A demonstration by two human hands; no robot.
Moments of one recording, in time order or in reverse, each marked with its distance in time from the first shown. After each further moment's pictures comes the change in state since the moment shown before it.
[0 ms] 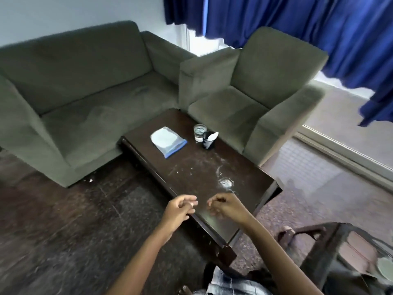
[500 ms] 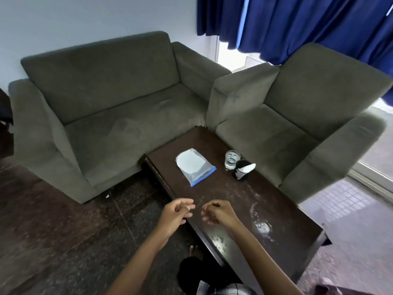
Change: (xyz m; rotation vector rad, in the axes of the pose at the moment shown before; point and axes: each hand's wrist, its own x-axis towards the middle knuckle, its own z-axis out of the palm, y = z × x) left_hand 0.136 0.045 -0.154 -0.066 0.132 -0.028; right_hand 0.206 -0.084 0.087 0.163 -0.022 0.103
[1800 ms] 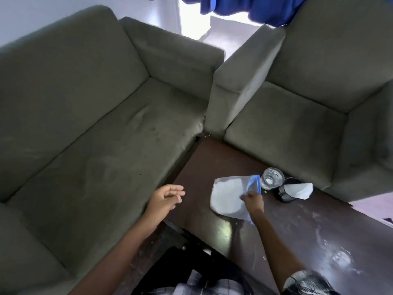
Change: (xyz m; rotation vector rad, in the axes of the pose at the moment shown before) left_hand 0.380 0.126 -0.214 0.213 -0.229 0.017; right_hand 0.366 -0.069 0.031 -0.044 0.730 0.292
